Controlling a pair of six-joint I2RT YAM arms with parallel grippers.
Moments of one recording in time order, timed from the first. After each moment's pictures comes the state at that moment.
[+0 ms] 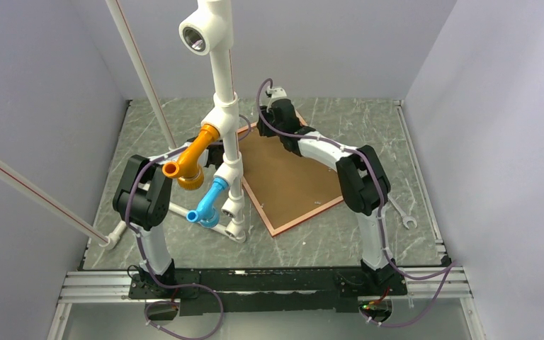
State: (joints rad) left arm -0.39 1.87 1.21 -0.36 0.14 -0.48; right arm 0.57 2.12 1.59 0.12 0.05 0.26
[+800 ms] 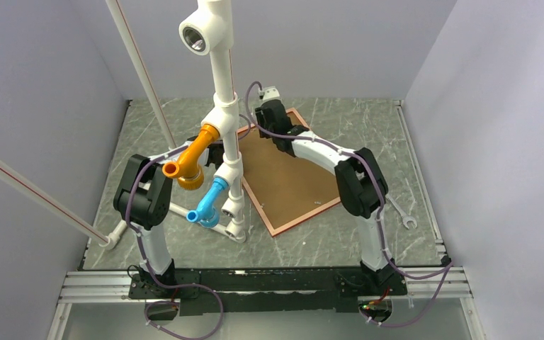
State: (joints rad) left arm -0.39 1.87 1.23 -0.39 0.13 -0.49; right arm 0.63 2.14 1.69 -0.02 0.29 0.14
